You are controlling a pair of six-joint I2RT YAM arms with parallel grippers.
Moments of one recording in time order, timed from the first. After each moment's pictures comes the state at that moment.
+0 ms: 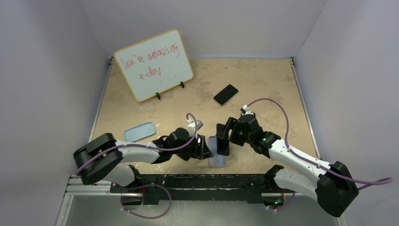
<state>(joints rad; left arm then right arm) -1.00 1.47 0.42 0.53 0.28 -0.82 0.67 1.02 0.51 -0.26 -0.02 0.92</state>
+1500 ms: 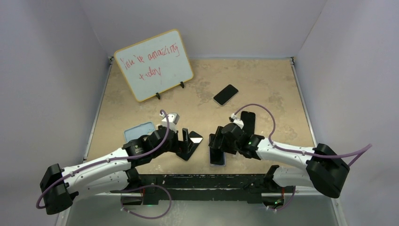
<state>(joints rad) -1.00 0.86 0.52 -0.30 -0.26 -0.72 0.91 1.19 0.51 -0.21 0.14 1.09</state>
